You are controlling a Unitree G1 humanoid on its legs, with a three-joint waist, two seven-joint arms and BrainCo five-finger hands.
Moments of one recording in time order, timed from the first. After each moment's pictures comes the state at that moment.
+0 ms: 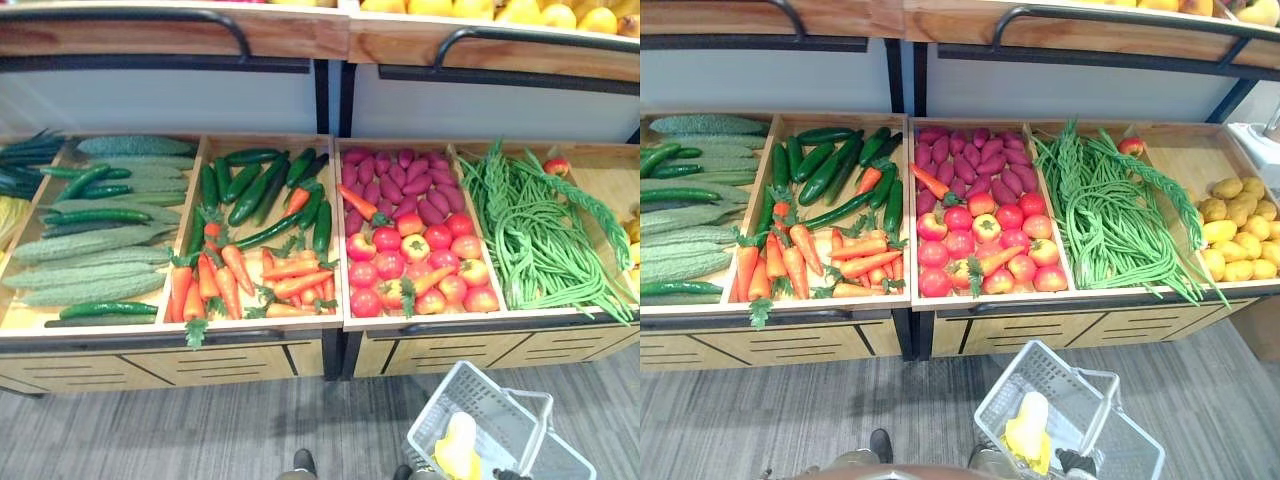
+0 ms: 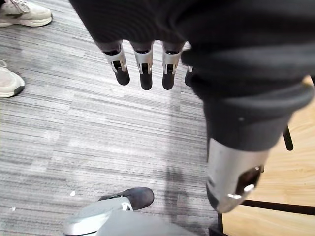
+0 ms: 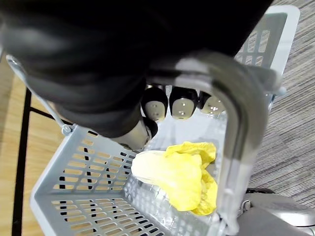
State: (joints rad) left arm 0.23 0.07 0.28 1.02 0.08 -0.01 0.35; right arm 0.10 -0.07 -0.52 1.07 -0.11 -0.02 -0.15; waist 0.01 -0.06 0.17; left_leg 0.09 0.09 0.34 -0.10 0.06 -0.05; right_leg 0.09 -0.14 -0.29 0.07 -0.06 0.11
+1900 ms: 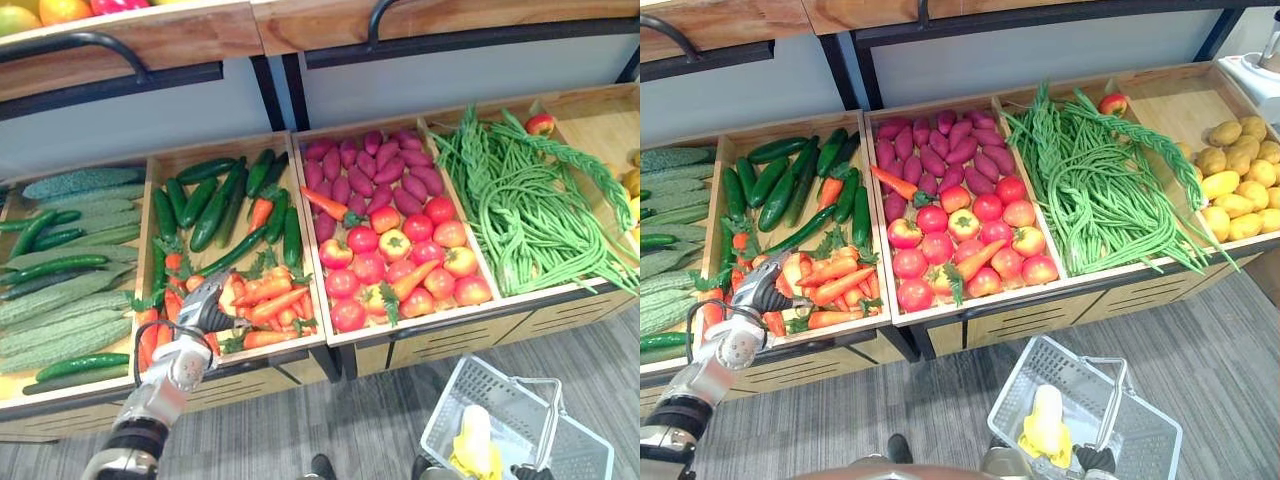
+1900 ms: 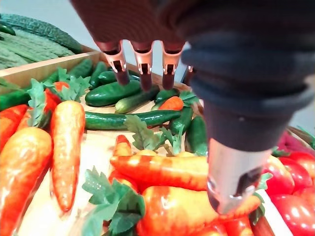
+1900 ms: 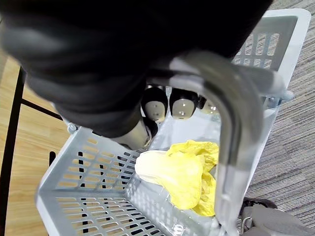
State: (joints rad) left arm -0.20 0.60 -0.07 0.65 0.57 -0.32 0.28; right arm 0.14 -0.16 -0.38 1.03 -0.12 -0.10 -0.14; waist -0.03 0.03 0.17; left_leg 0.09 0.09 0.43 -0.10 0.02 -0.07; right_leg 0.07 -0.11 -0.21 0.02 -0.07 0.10
